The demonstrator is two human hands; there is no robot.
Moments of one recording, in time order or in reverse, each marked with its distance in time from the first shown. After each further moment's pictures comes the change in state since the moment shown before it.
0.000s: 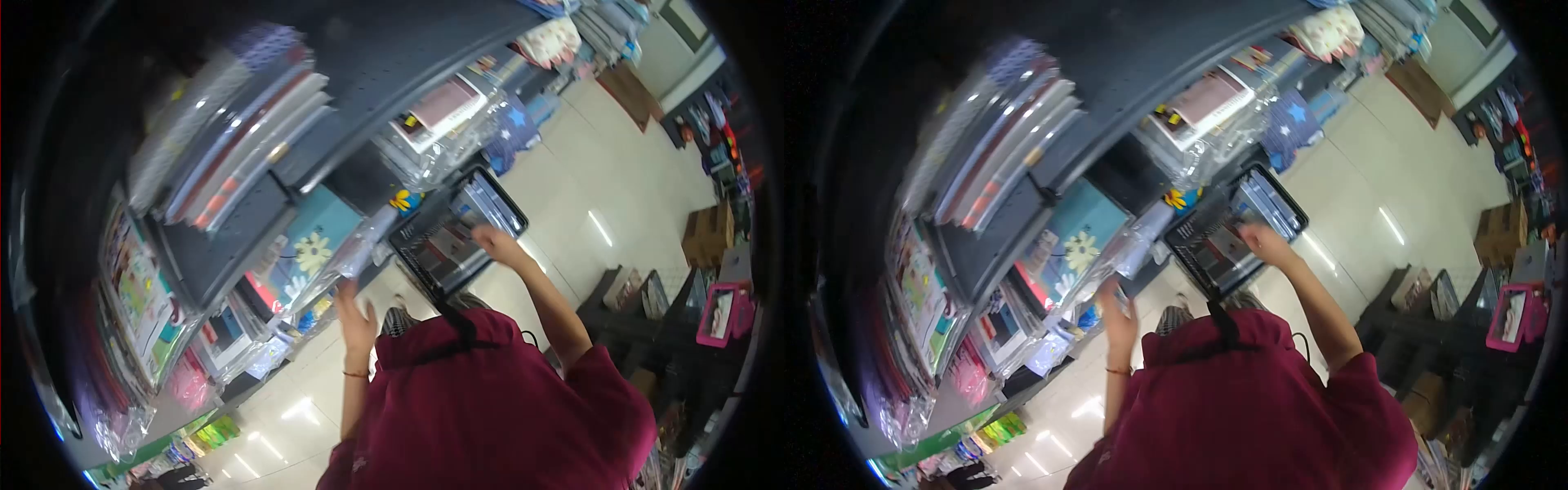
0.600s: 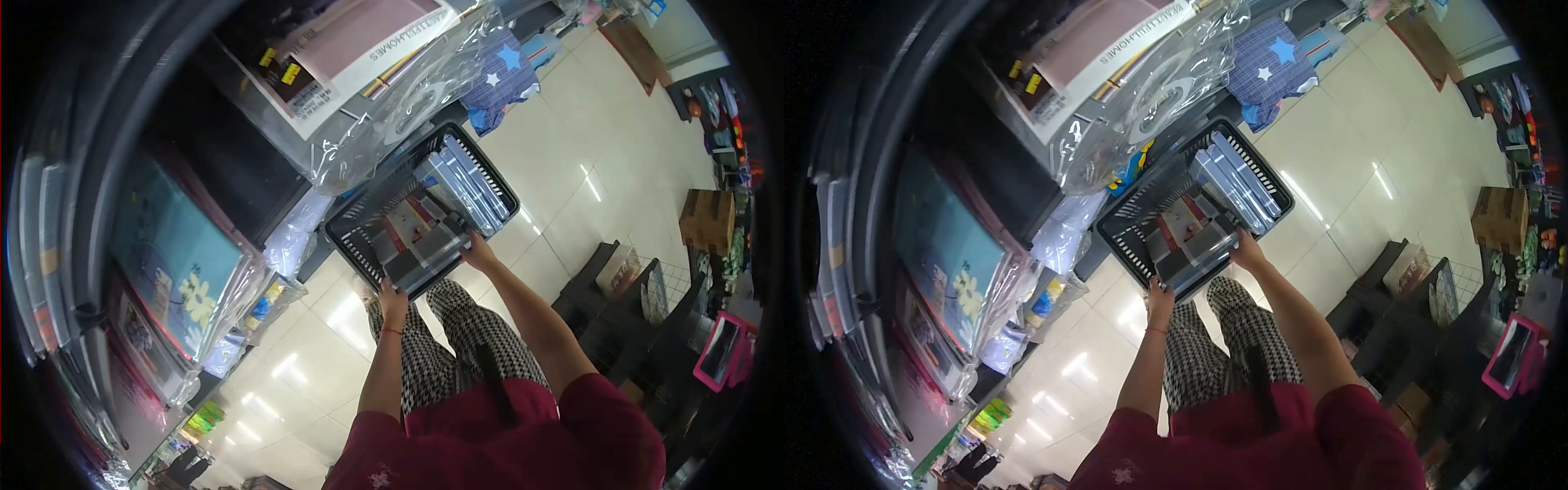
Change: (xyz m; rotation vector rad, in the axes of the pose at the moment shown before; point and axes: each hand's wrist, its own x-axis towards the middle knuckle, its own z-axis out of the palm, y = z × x) left_hand -0.053 -0.065 0.367 -0.203 -0.492 -0.805; right_hand -0.047 0.250 0.134 0.222 -0.082 0.707
